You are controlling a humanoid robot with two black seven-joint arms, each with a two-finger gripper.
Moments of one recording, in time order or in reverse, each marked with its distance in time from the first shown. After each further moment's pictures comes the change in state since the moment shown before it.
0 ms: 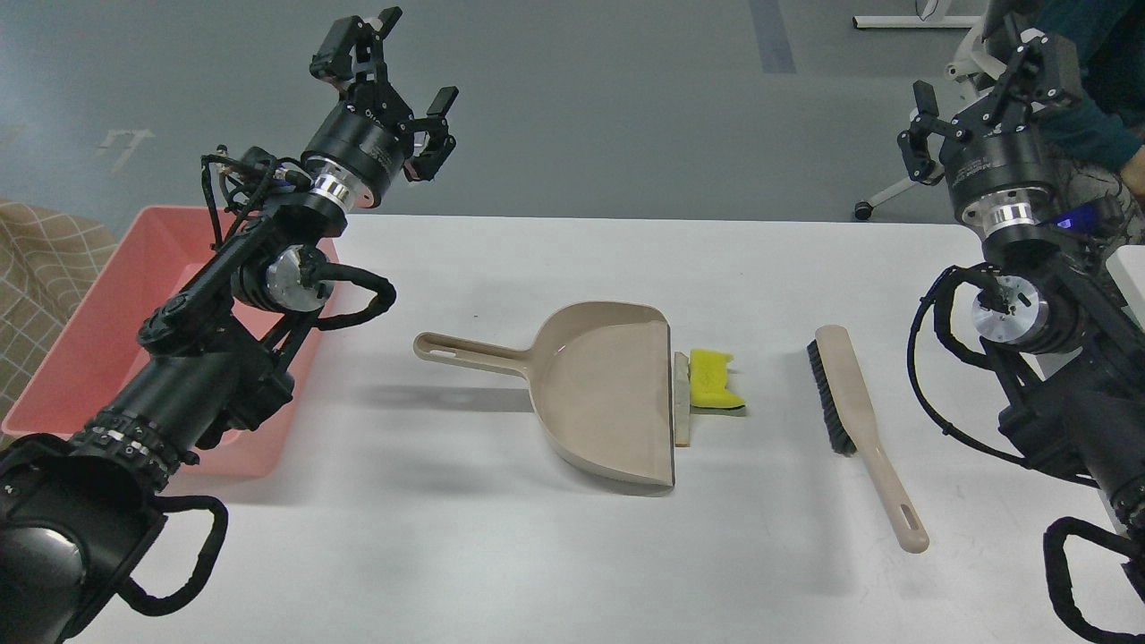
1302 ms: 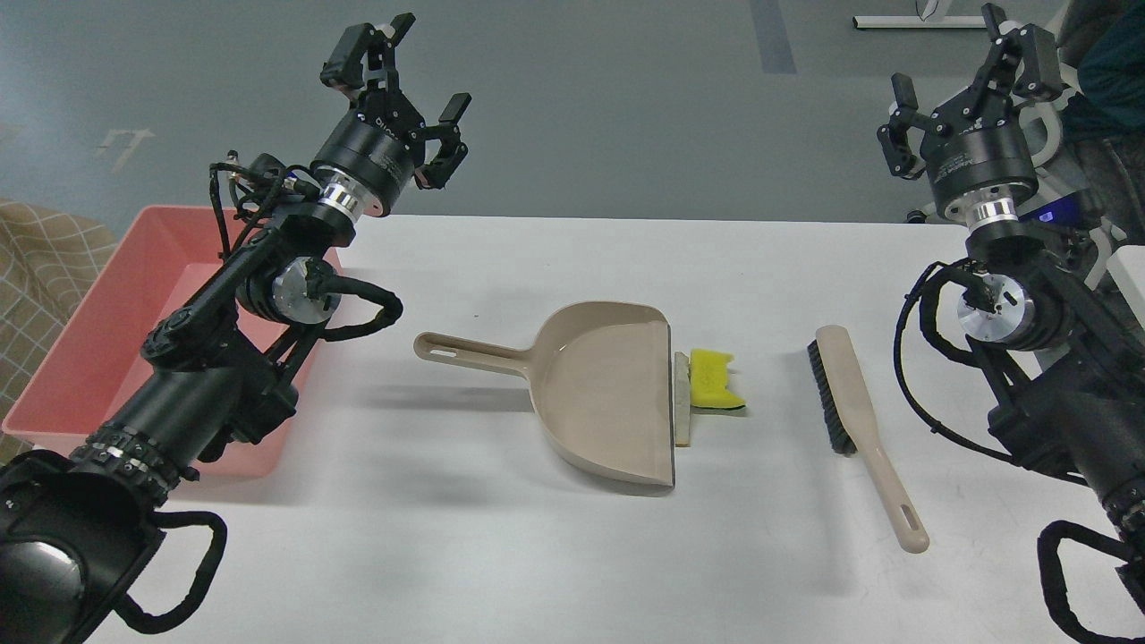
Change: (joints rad) left arm 0.036 0.000 0.000 -0.078 0.008 0.011 0.001; right arm -0.005 0.007 -0.016 0.051 -0.004 -0.003 0.000
